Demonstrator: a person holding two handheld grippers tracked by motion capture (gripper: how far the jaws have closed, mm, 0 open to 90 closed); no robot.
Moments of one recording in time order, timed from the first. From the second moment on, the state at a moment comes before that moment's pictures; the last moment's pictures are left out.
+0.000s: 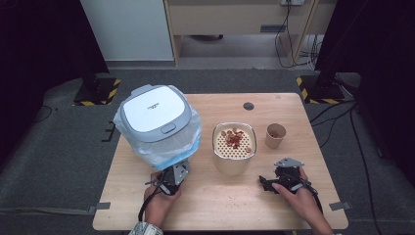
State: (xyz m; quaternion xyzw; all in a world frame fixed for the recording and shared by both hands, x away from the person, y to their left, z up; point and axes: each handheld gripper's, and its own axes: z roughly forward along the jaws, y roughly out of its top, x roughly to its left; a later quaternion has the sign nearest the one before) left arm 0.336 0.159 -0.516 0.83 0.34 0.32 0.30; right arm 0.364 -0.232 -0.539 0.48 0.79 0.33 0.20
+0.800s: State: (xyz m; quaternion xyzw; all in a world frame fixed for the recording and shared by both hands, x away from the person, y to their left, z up) left arm 0.342 0.162 -0.525 0.83 0.35 0.30 0.30; right arm 0.365 -0.233 -0.535 0.48 0.80 0.31 0.18
